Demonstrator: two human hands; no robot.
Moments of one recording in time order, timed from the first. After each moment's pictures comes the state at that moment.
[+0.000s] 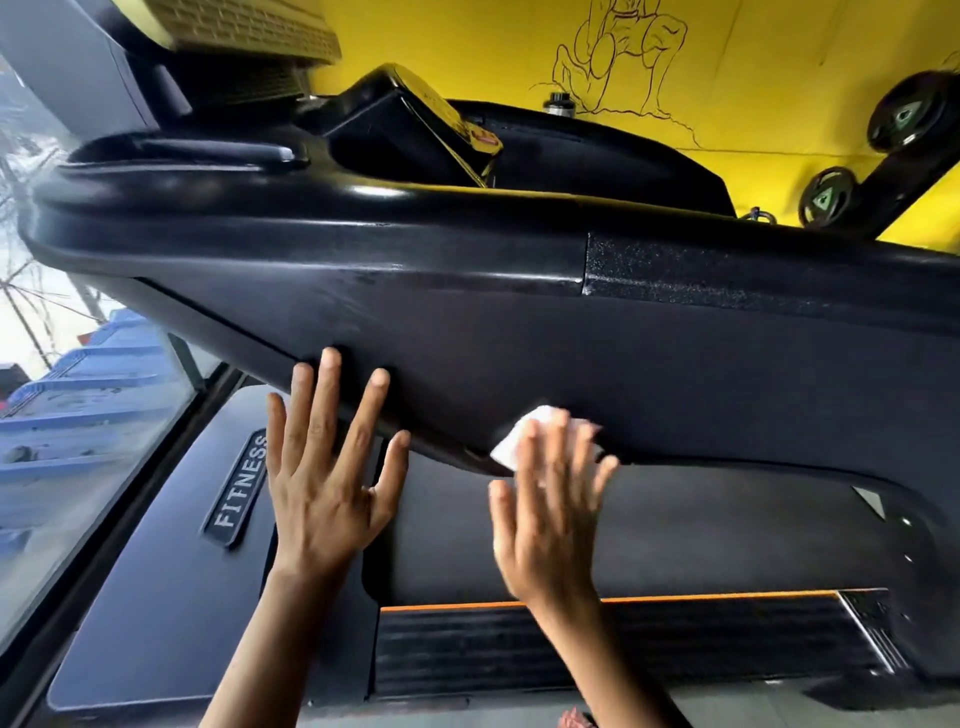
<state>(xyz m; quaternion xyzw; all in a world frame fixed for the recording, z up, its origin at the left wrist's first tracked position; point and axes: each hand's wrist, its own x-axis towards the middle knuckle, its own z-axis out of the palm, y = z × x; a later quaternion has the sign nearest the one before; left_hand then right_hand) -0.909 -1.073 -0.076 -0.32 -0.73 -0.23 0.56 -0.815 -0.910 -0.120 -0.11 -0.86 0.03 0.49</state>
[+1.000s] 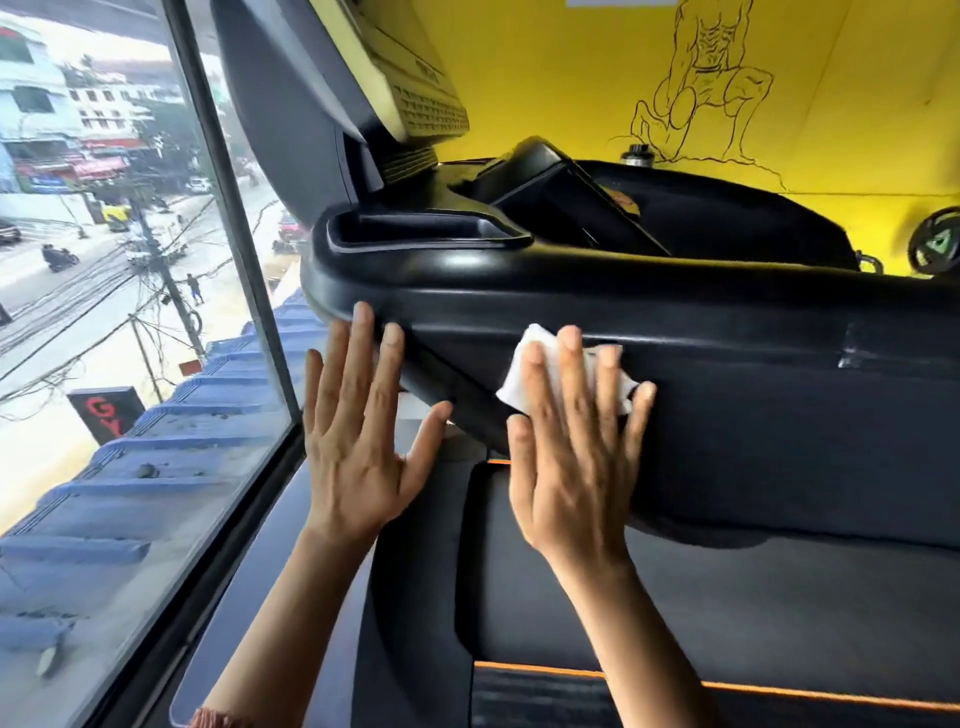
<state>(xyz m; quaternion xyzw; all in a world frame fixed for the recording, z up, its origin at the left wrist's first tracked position) -0.981 -1.177 -0.015 -0.33 -0.71 -0.25 0.57 -0.902 -1.027 -0.023 -0.05 -0.81 0.02 0.58</state>
